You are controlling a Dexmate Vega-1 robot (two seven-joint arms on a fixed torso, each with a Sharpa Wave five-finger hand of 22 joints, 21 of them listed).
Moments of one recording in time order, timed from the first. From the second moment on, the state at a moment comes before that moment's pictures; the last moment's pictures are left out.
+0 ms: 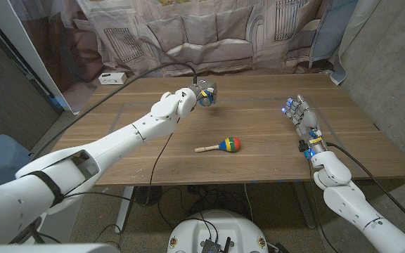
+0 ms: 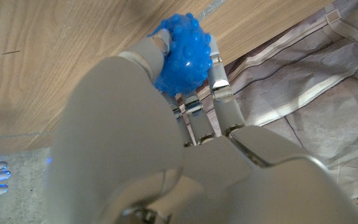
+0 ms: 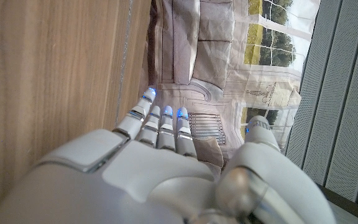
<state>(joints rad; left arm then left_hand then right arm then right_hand) 0.37 0.54 0.94 -1.61 0.79 0.36 -0.21 1.42 -0.03 0.52 -0.19 0.26 0.97 0.04 0.42 0.31 0.87 -0.04 0.38 0.41 0.82 0.00 0.27 0.21 0.88 0.07 0.46 0.19 -1.21 -0.58 -0.20 -1.58 0.70 0.47 -0.05 0.33 0.07 0.20 -0.14 0.18 0.29 0.10 0.20 0.19 0.25 0.14 0.21 0.20 0.16 0.09 0.22 0.22 0.37 0.03 0.19 0.17</state>
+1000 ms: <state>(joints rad) 0.33 0.54 0.98 -1.61 0.84 0.36 -0.28 1.28 0.06 0.42 -0.09 0.22 0.82 0.02 0.33 0.31 0.75 -0.04 0.30 0.43 0.76 -0.06 0.20 0.21 0.78 0.01 0.44 0.19 -1.22 -0.58 -0.20 -1.58 0.70 0.48 -0.05 0.33 0.07 0.20 -0.14 0.18 0.29 0.10 0.20 0.19 0.25 0.14 0.20 0.20 0.16 0.09 0.22 0.22 0.37 0.03 0.19 0.17</state>
